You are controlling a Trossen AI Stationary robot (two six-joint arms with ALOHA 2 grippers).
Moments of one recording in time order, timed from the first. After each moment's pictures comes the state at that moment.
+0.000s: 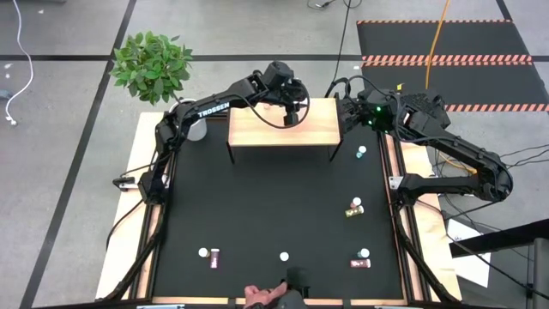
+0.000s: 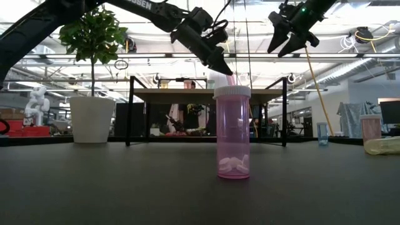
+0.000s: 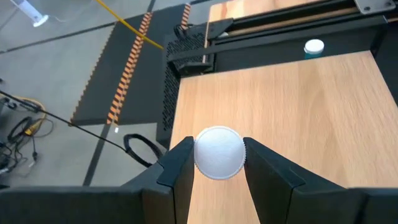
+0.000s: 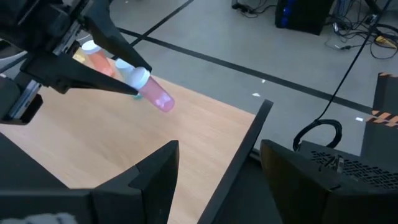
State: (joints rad) left arm 0.53 2.14 2.05 -0.49 0.18 0.52; right arm -0.59 1.02 1.03 -0.58 0.30 0.31
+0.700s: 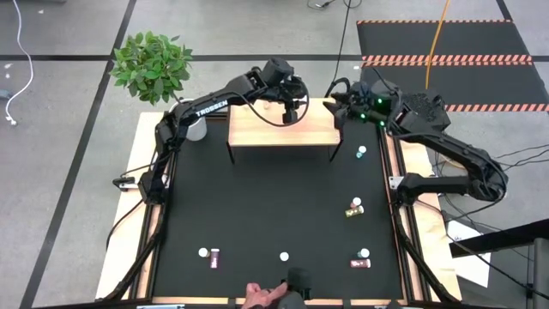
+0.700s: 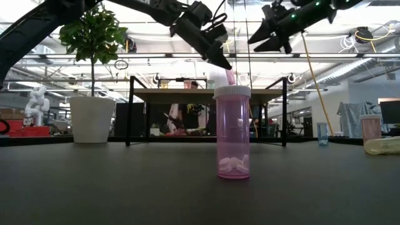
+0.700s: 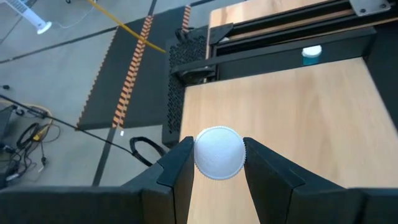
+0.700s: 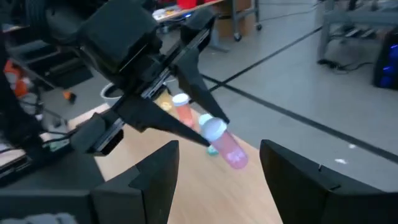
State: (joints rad) left arm 0.52 2.14 2.12 -0.55 0.18 0.56; right arm -0.72 1.09 0.91 -0.09 -0.14 0.18
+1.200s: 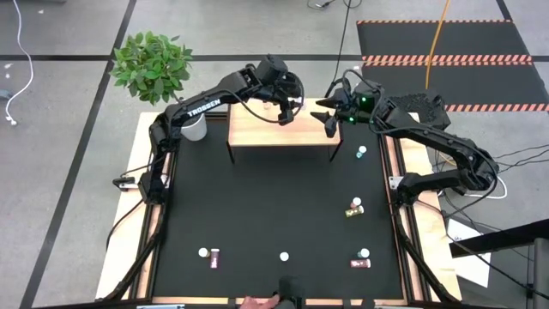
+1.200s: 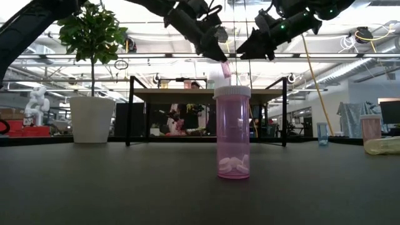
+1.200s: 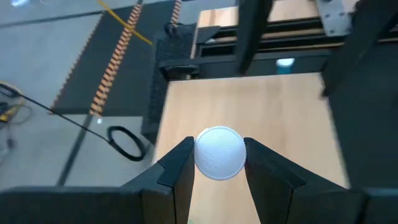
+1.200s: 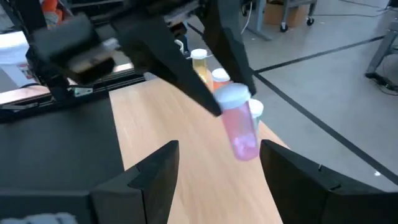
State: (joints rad) left arm 0.52 2.07 2.11 -0.67 0.22 0.43; right arm -0.70 1.23 0.94 -0.05 -0.29 -0.04
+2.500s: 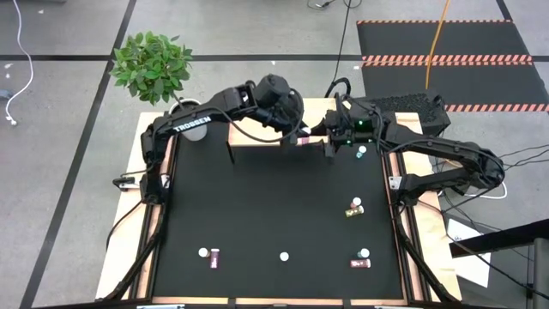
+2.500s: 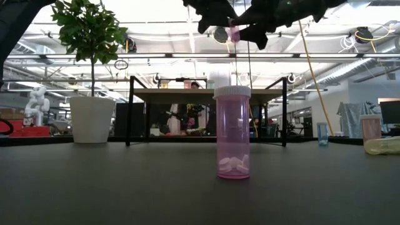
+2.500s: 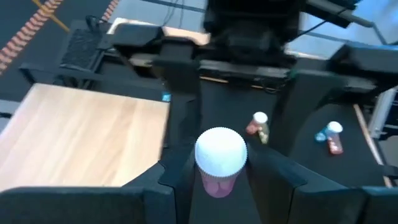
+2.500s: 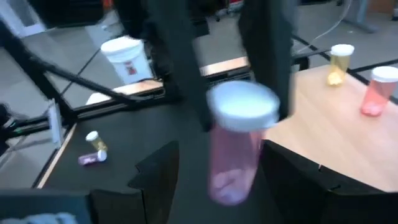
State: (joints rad) left arm 0.31 1.95 2.11 -0.77 0.31 0.02; right arm -0.41 1.17 0.91 -0.05 -0.36 0.12
